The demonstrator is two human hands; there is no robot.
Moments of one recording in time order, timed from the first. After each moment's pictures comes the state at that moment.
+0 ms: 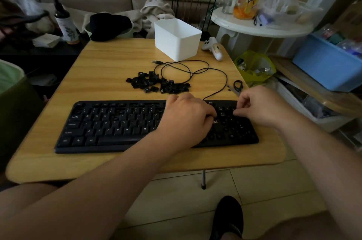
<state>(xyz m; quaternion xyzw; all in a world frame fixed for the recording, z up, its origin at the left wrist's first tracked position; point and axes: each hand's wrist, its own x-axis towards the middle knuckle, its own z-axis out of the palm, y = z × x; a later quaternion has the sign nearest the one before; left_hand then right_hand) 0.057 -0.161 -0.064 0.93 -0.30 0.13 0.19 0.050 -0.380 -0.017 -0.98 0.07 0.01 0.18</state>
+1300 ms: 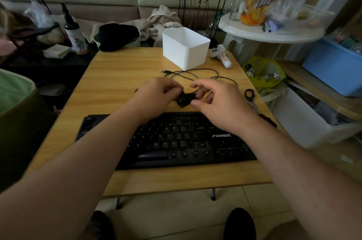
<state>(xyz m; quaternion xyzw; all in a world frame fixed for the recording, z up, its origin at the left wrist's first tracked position) 0.147 -0.080 -0.041 0.89 -0.15 -0.03 0.42 0.087 -0.282 -0.023 -0.93 -0.09 -0.11 0.33</state>
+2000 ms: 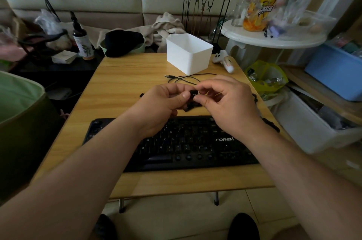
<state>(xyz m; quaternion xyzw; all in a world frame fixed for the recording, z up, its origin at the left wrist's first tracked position) 0.114 -0.085 -0.027 0.68 -0.13 -0.16 0.71 0.079 -0.276 -0.014 -0.87 -0.17 -0.28 0.37</state>
